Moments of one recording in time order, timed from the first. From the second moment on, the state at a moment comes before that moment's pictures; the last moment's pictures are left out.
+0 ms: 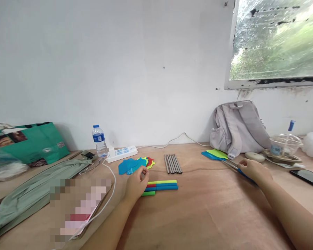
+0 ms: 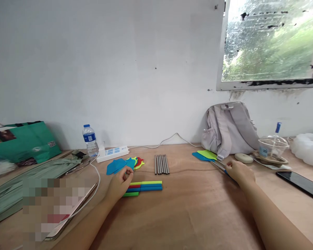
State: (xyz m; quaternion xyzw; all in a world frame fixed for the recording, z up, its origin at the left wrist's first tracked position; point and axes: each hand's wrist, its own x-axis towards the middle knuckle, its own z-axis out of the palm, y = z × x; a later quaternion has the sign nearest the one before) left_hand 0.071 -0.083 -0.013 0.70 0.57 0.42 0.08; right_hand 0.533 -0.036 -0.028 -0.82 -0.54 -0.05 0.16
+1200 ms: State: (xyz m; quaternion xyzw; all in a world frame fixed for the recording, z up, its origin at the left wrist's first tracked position) left_hand 0.096 -0.099 -0.015 0.86 0.44 0.26 0.03; right_hand 0.348 -0.025 -0.047 -0.40 -0.89 -0.01 0.21
